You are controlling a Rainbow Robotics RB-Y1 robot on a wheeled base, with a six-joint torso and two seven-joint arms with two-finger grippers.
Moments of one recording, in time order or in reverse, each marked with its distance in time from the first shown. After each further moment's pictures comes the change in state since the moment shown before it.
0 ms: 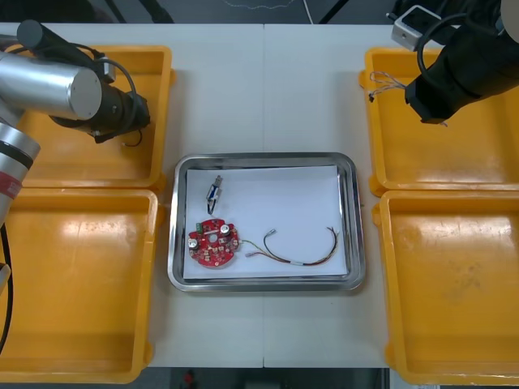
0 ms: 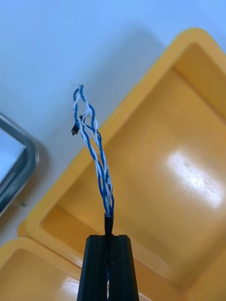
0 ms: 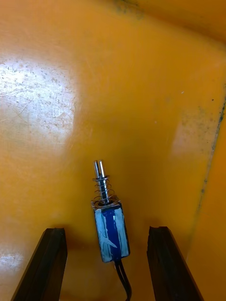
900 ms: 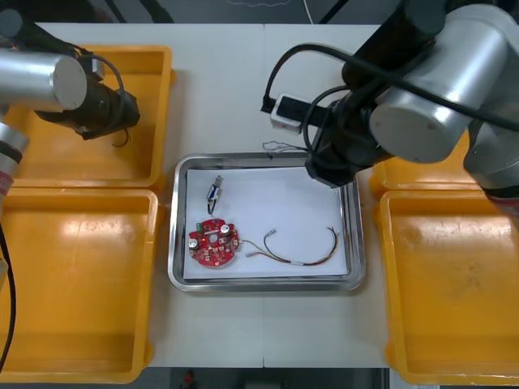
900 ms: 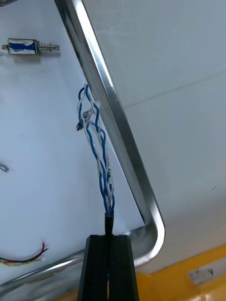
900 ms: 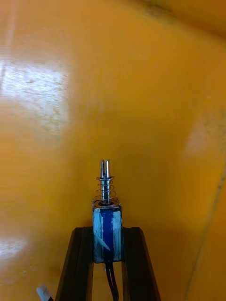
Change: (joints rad) right arm 0.015 -0.007 0.469 -0.125 -0.092 -0.291 0.031; left arm -0.001 0.000 0.101 0.001 0.002 0.095 -0.067
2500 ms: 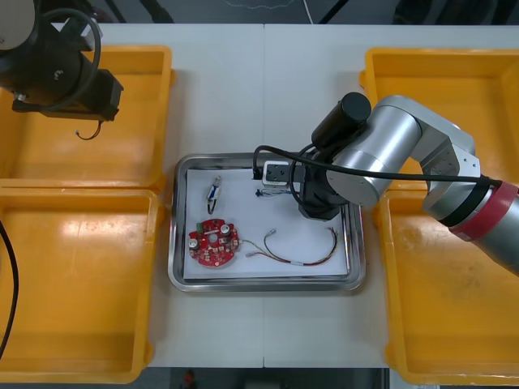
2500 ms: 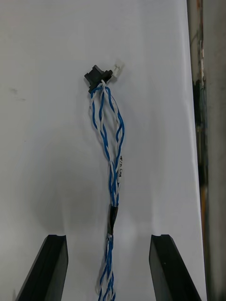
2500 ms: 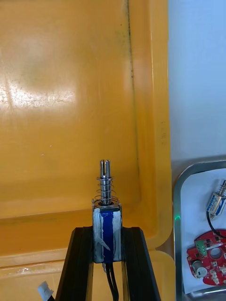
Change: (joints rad) right arm 0.022 0.013 0.225 0.294 0.039 -0.274 0.257; left arm 0.000 0.001 0.122 -0.562 -0.001 0.689 -0.150
